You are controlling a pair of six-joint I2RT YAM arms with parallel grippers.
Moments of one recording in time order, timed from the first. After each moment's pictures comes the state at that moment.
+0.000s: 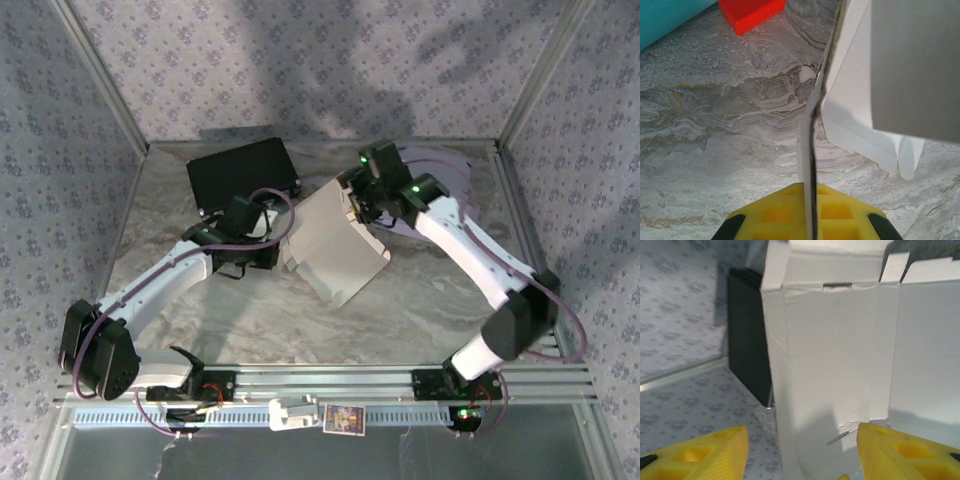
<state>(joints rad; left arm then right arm) -0.56 1.31 1.01 -0.72 0.14 -0.30 0.59 1.59 1.56 -0.74 -0.05 1.50</state>
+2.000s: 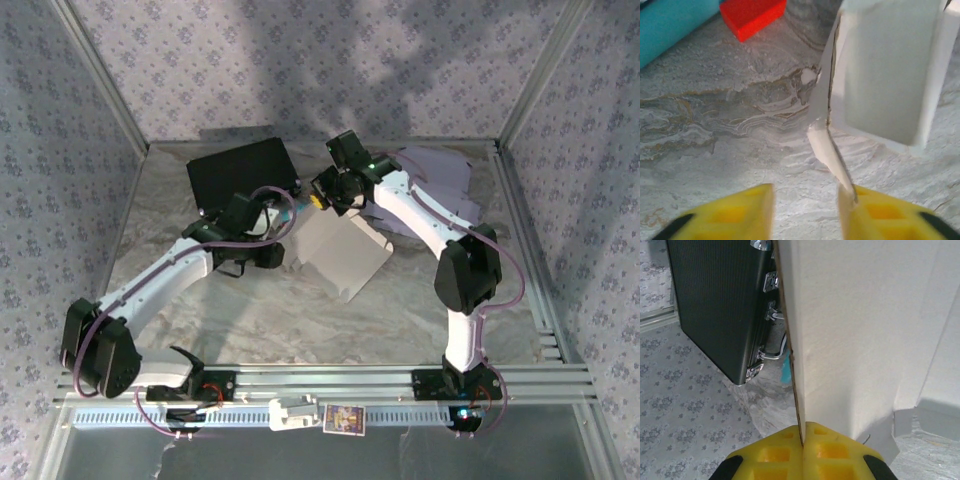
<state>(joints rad) -0.56 1.30 1.04 -0.74 0.13 -0.27 0.58 1.93 1.80 -0.78 -0.28 1.41</state>
